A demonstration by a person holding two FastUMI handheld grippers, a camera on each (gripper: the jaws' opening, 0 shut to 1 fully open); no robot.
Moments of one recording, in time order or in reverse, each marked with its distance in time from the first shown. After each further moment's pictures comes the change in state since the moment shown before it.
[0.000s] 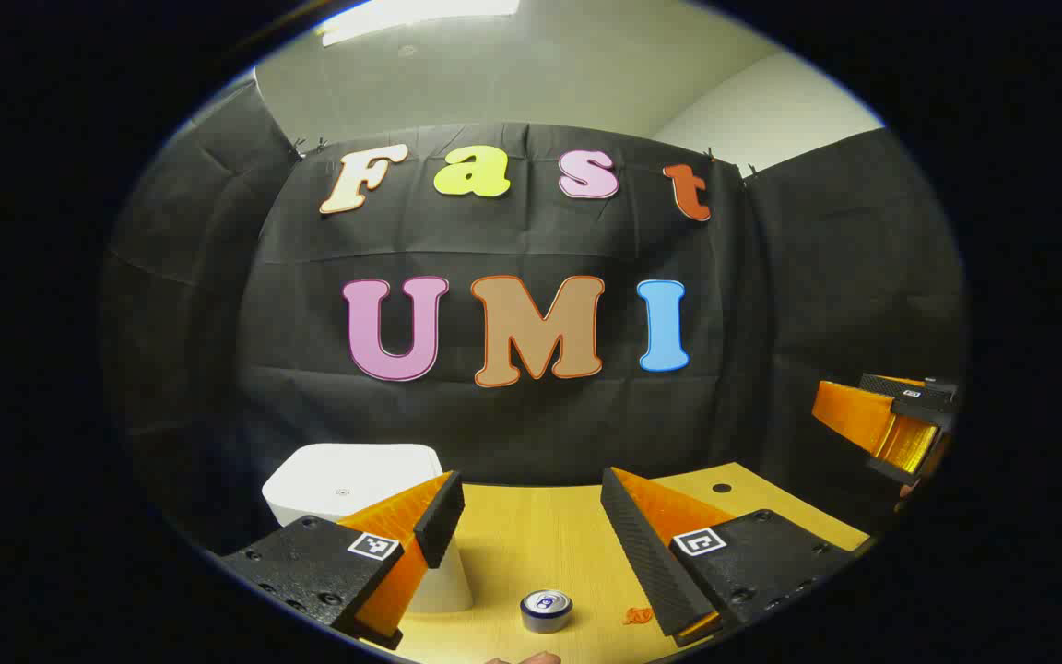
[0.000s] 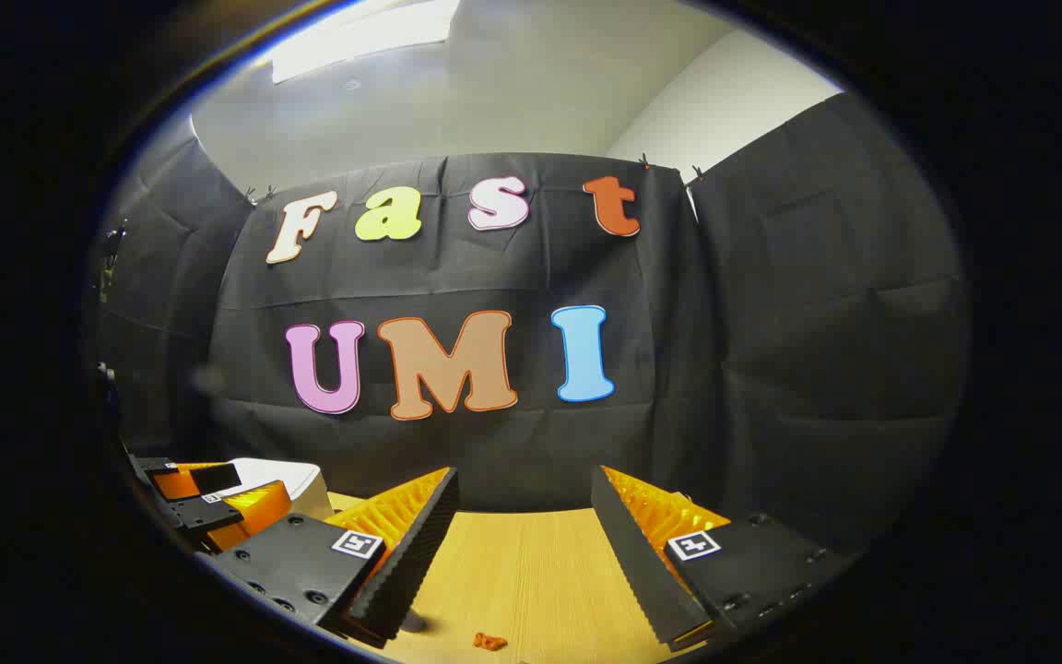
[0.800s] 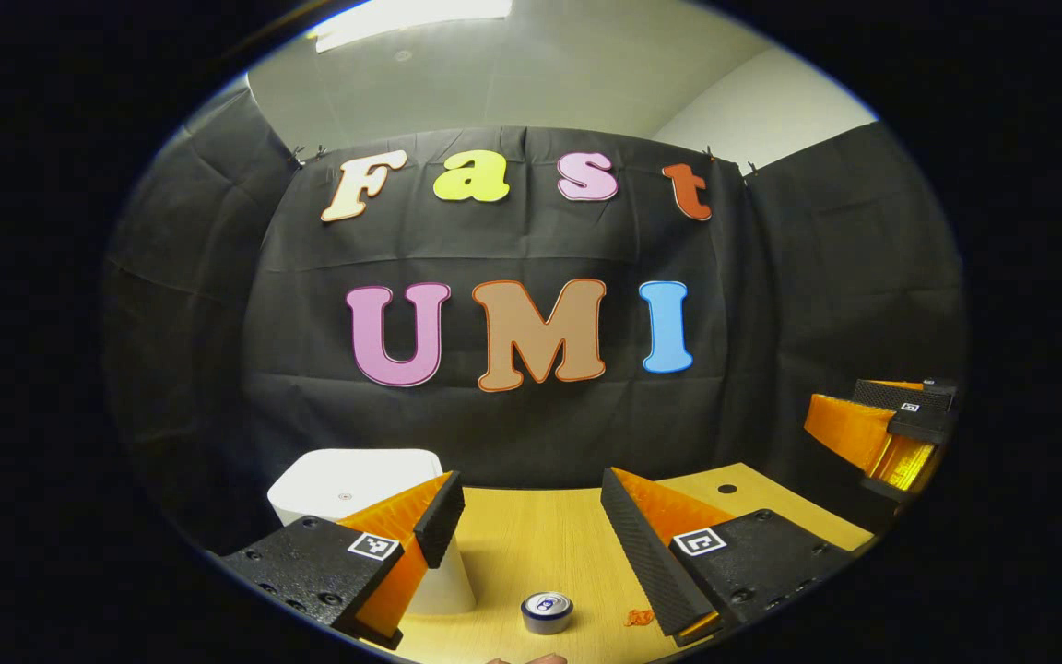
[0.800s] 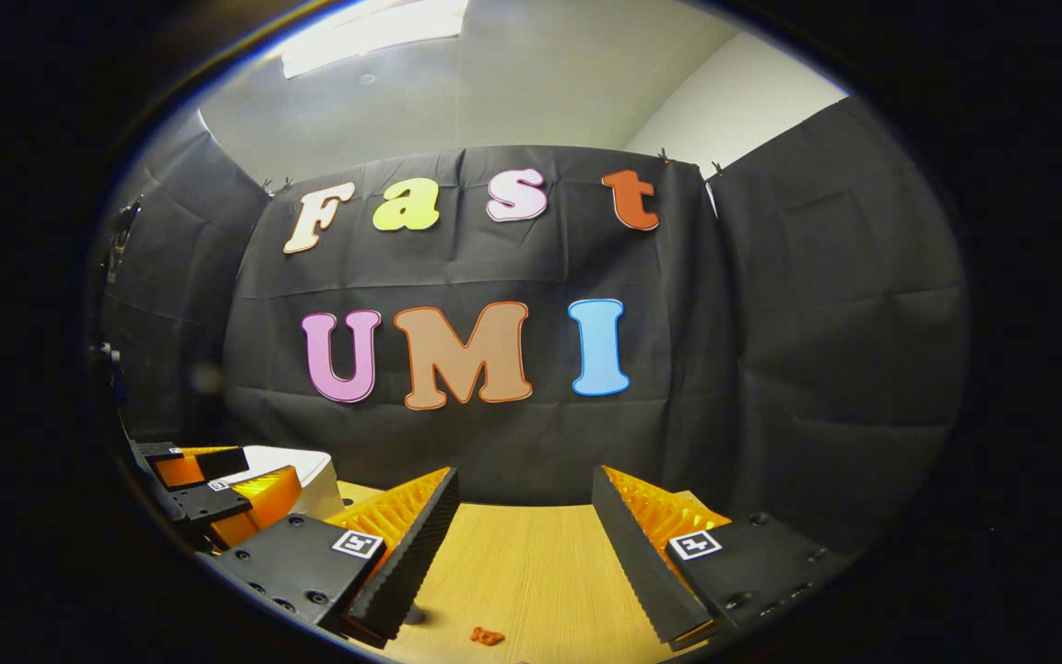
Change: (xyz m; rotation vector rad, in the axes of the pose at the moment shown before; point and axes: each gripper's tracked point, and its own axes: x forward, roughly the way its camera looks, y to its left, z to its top) left arm -0.002 -0.003 0.007 0.023 -0.014 0.023; right arm -0.001 0.012 0.000 -0.032 0.015 0.063
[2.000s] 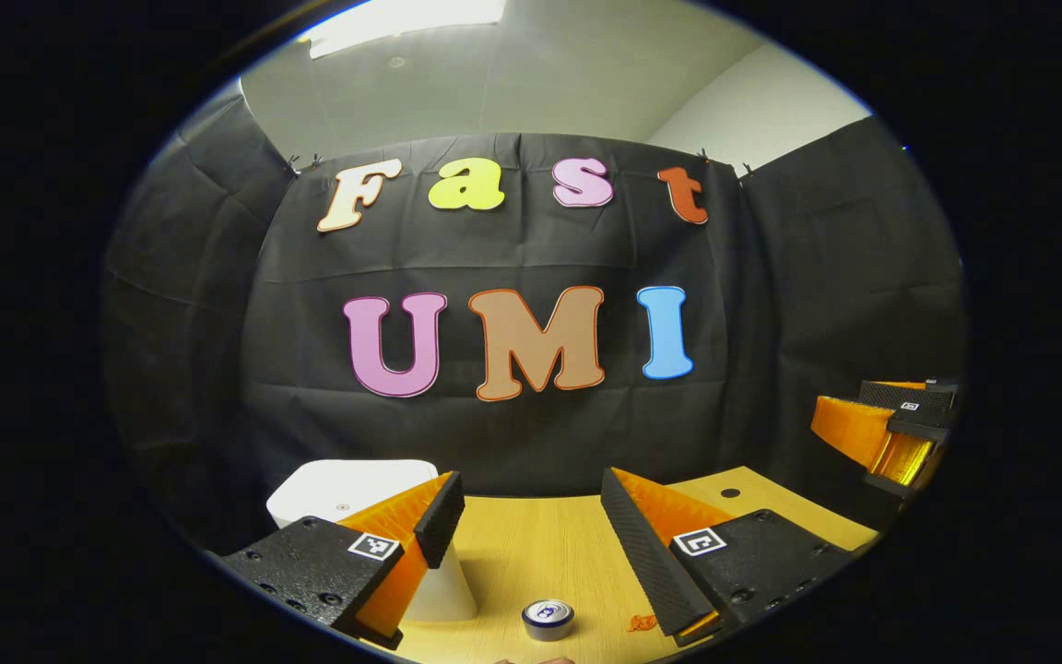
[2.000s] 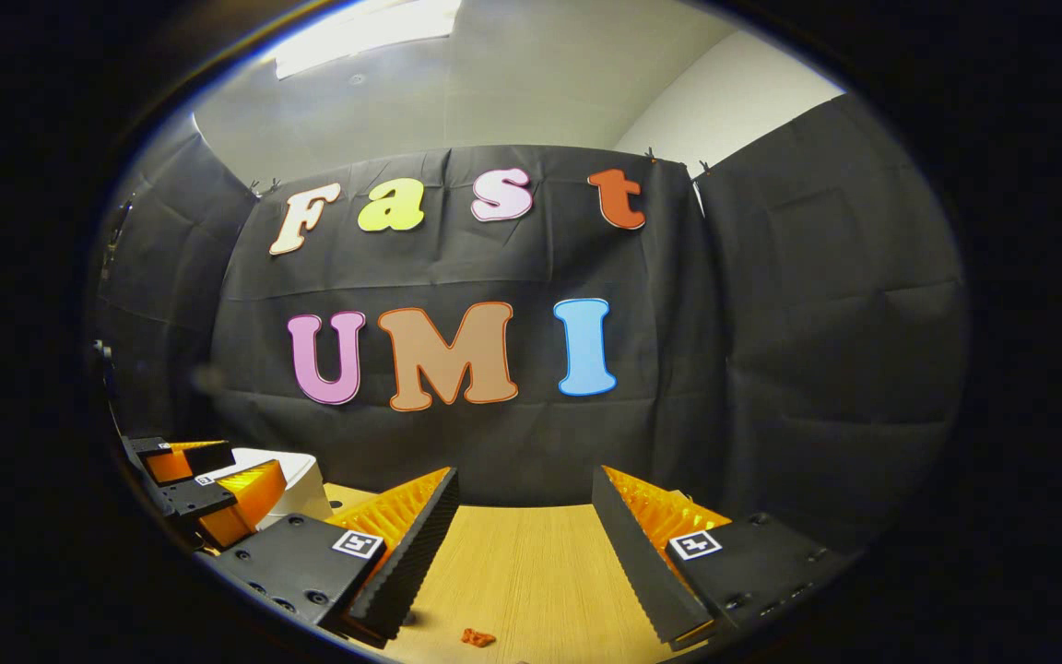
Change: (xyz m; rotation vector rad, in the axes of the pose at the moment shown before) left arm 0.008 -0.005 0.007 0.018 -0.024 -0.002; right arm 0.006 -0.018 0.000 0.014 0.002 -0.043
